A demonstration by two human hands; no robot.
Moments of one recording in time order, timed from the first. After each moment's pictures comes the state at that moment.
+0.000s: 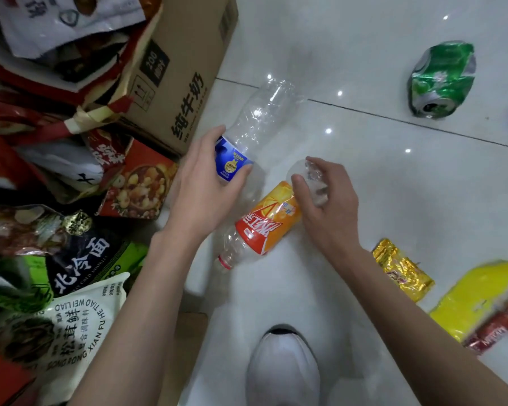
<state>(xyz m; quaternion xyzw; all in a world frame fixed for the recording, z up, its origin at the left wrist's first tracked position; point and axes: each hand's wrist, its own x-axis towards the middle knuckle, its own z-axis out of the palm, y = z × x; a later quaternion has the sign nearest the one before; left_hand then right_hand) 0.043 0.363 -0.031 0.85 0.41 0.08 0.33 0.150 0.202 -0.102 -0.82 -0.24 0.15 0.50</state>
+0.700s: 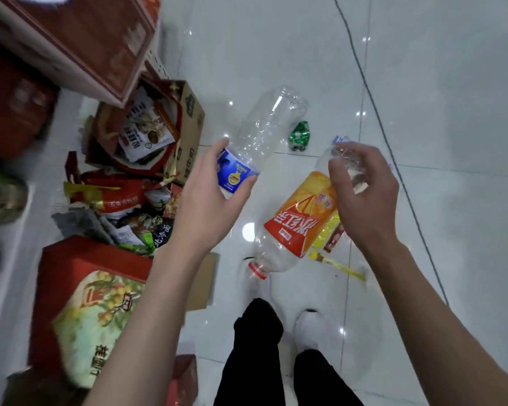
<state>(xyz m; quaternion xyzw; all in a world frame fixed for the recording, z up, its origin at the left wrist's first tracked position) 0.043 0.209 0.393 0.86 0.32 0.06 0.40 0.165 0.018 0.358 -0.82 -0.13 0.07 0.56</state>
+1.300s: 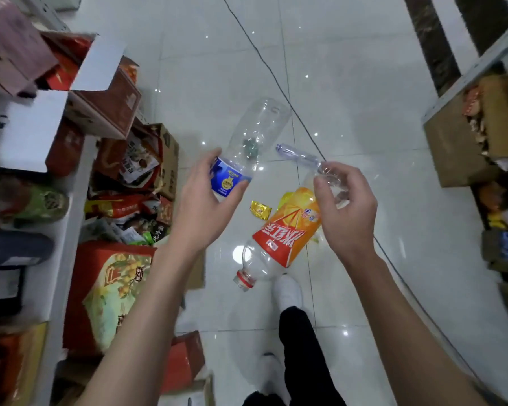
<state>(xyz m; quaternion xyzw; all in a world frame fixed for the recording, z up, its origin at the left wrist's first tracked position) -0.046 0.054 0.600 0.87 0.24 0.07 0.42 0.022 -0.154 0.567 -0.80 -0.07 -0.03 0.59</state>
